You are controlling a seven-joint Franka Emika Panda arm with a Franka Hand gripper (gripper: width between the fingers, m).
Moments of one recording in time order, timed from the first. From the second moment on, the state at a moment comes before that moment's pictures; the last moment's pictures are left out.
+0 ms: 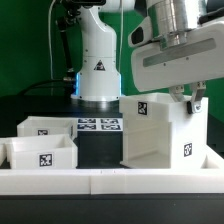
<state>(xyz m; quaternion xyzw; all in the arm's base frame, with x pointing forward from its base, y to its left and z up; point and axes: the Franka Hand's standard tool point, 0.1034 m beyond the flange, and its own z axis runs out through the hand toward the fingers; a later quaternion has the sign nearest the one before) 0.617 0.096 0.106 -0.86 0.50 -0.06 0.13</state>
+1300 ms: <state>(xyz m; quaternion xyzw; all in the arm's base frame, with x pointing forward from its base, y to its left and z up) 0.647 0.094 0.100 -0.71 0.69 0.00 0.15</state>
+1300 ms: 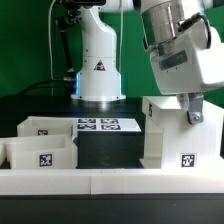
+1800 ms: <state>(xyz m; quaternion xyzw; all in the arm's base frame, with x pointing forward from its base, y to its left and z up) 0.648 0.100 0.108 -0.74 0.65 -0.01 0.16</state>
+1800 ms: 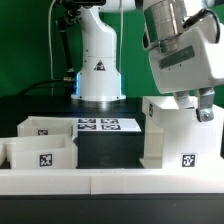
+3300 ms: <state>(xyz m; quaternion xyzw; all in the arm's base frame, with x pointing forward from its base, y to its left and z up) 0.635 0.061 0.159 -0.98 0.15 -0.10 0.13</state>
